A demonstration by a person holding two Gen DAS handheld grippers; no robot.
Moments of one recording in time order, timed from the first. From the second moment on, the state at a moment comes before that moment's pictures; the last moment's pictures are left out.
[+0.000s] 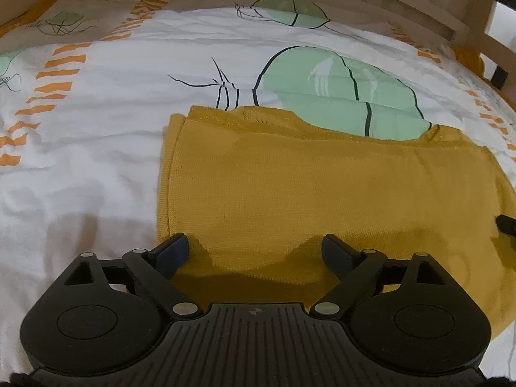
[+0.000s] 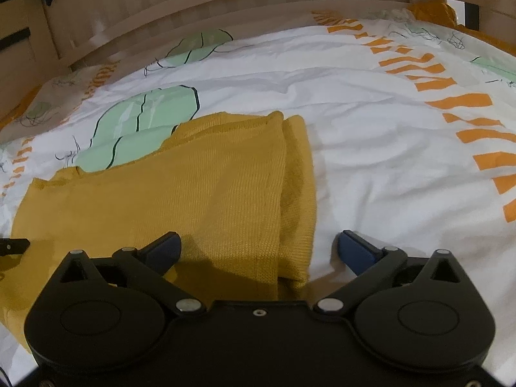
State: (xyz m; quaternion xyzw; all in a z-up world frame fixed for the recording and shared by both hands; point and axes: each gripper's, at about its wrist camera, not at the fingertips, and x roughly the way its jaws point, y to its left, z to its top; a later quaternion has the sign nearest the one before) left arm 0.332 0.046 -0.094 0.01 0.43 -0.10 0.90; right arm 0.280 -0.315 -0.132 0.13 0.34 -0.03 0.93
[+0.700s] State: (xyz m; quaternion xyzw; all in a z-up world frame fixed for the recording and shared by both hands) left arm 0.324 0.037 -0.104 0.00 0.39 -0.09 0.92; right arm 0.271 -0.316 -0.139 0.14 0.31 -0.02 0.94
